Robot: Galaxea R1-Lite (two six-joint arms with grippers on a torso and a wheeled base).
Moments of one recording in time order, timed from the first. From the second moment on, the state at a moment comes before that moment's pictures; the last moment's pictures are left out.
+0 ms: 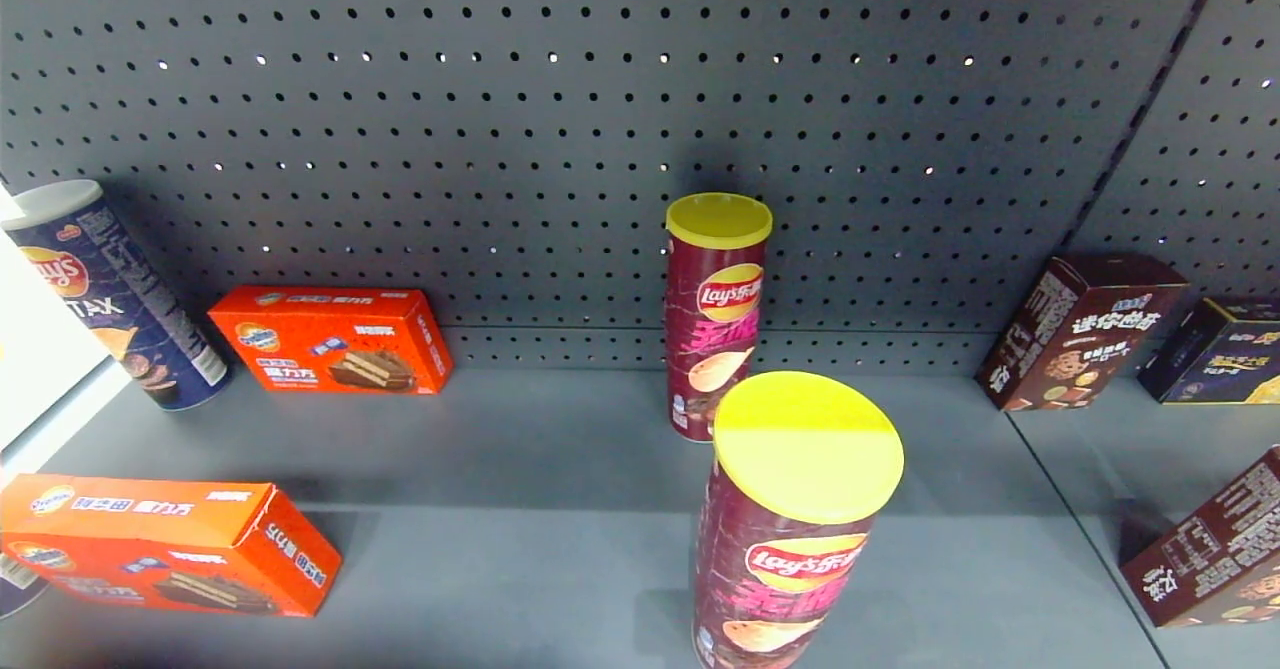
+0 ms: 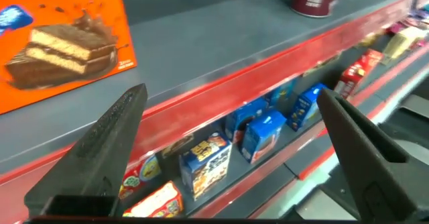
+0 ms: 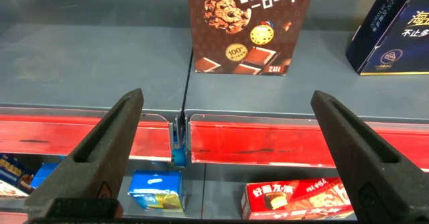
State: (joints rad) left arm -0.63 0.00 0.00 0.00 0.00 0.00; right arm 0.00 0.00 0.00 0.00 0.02 -0.01
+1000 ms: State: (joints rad) left arm 0.00 0.01 0.00 0.00 0.01 0.00; right arm 0.00 0.00 0.00 0.00 0.02 -0.01
